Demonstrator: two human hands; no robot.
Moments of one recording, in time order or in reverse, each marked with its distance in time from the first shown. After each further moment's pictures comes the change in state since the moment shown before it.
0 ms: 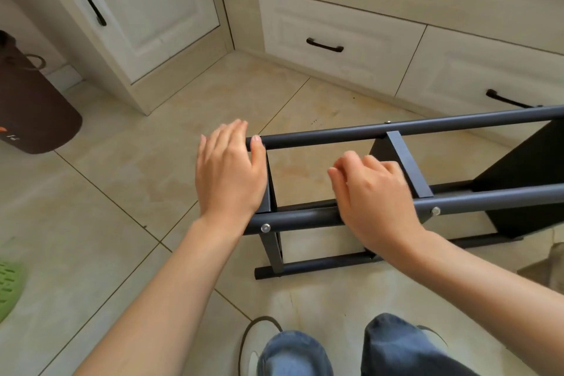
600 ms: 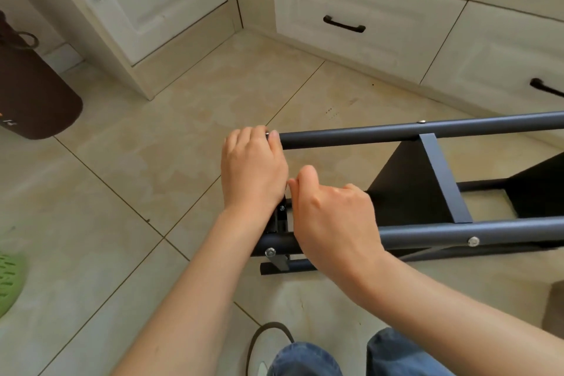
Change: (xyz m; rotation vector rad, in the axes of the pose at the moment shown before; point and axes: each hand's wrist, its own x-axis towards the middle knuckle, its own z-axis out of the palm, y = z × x) left_hand 0.029 -0.009 0.038 -0.007 -0.137 -0.116; right_hand 0.010 -0.059 0.049 -0.121 -0.042 -0.079
